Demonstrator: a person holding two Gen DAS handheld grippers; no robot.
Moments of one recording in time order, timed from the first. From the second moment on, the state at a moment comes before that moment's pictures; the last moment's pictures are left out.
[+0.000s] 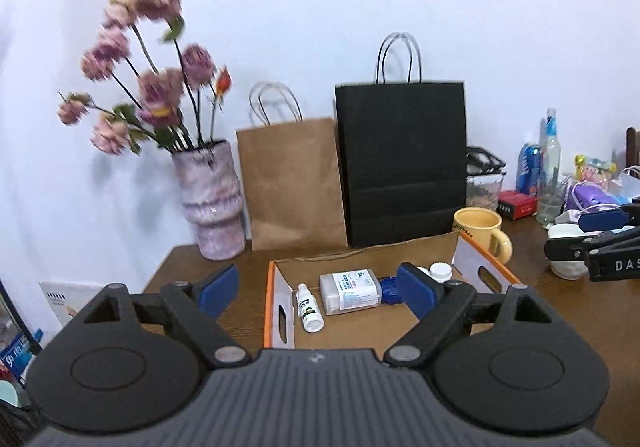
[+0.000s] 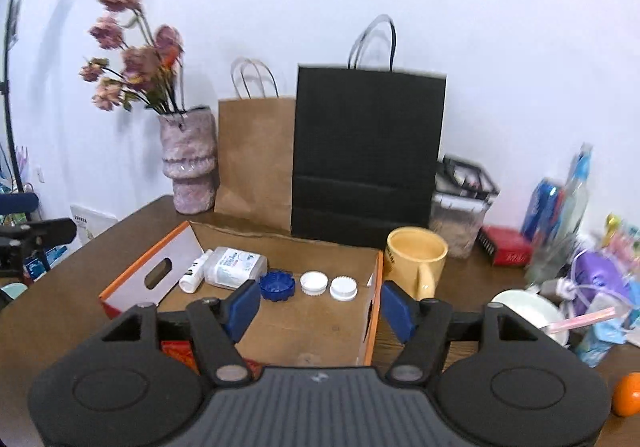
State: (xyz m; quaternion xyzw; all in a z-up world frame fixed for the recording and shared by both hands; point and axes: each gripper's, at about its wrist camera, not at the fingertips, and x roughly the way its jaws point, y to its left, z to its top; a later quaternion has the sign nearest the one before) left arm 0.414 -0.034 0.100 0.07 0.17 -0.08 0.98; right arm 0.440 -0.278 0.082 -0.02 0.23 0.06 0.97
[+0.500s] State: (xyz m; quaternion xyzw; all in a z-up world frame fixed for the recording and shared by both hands) left arm 0.244 -0.011 0.064 0.04 0.10 -0.08 0.99; right arm 0.271 -0.254 0.046 -0.01 0.16 0.09 0.98
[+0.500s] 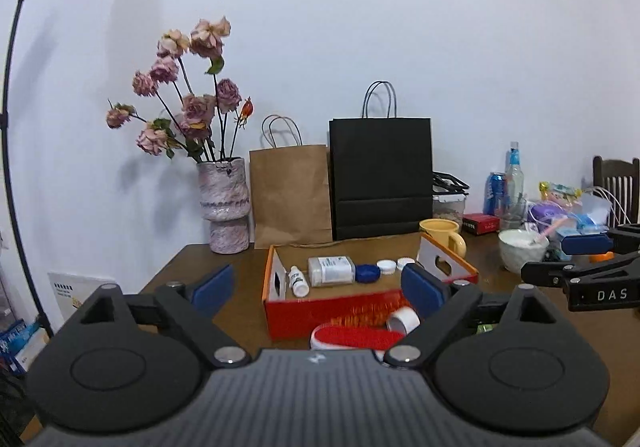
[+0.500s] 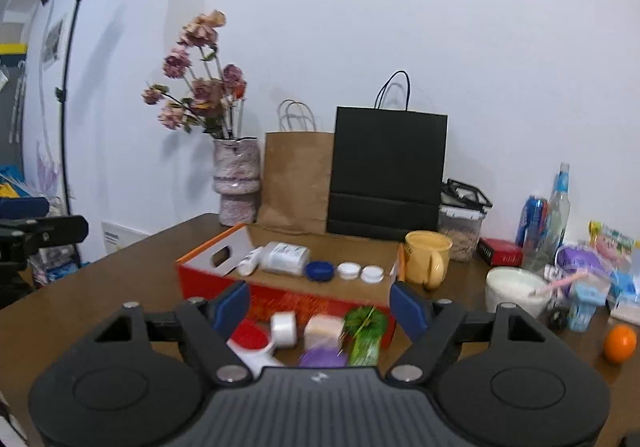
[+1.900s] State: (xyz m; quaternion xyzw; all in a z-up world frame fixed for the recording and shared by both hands) left arm 0.146 -0.002 -0.019 0.05 0.18 -0.07 0.98; right arm 0.142 -0.248 -0.045 0.05 0.21 0.07 0.97
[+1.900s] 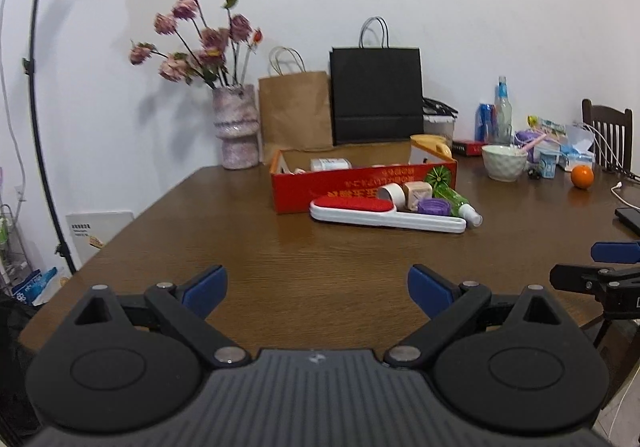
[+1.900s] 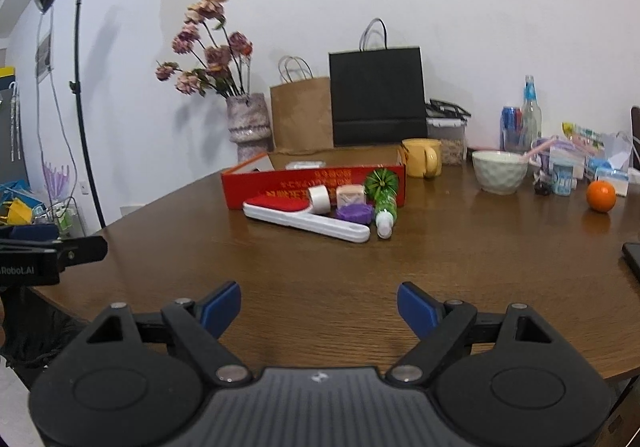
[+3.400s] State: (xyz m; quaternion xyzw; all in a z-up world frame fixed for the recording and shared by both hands) left arm 0.296 0.009 -0.063 -0.04 0.27 -0.10 0.96; right arm 0.317 -0.256 -0.078 0.06 0.31 0.06 0.95
